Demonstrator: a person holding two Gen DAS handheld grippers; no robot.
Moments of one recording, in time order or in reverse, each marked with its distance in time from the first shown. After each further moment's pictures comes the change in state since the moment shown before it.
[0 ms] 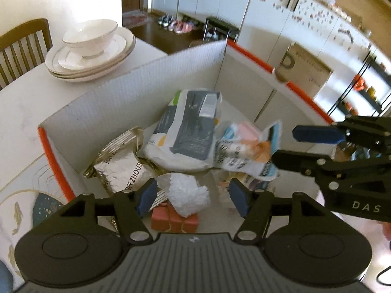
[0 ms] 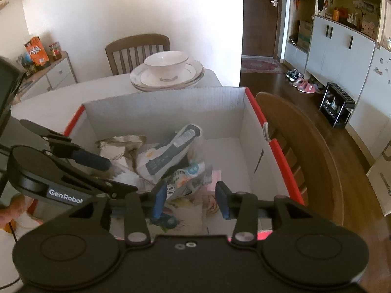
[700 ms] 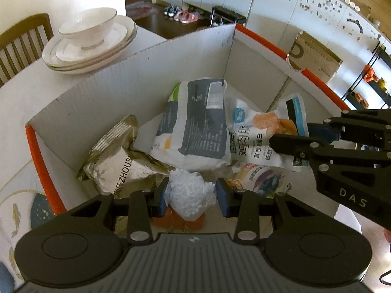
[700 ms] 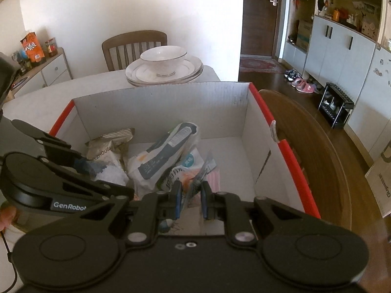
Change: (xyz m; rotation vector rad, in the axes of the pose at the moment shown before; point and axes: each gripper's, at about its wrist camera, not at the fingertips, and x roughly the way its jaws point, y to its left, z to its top) left arm 0.029 -0.006 0.004 0.018 0.077 0.052; right arm 0.029 0.000 0.000 -0.020 0.017 -0.034
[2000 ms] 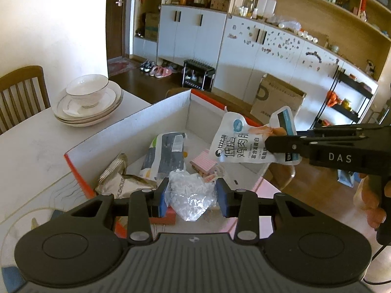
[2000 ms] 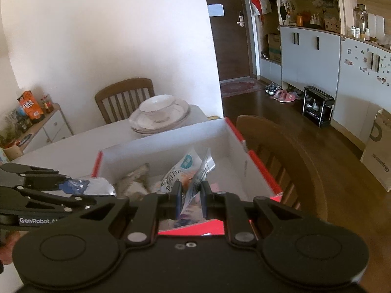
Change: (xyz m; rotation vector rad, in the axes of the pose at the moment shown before) left arm -0.102 -0.013 -0.034 0.086 -0.288 -0.095; right arm -0.096 -0.001 -0.018 0.206 -0.174 -0.022
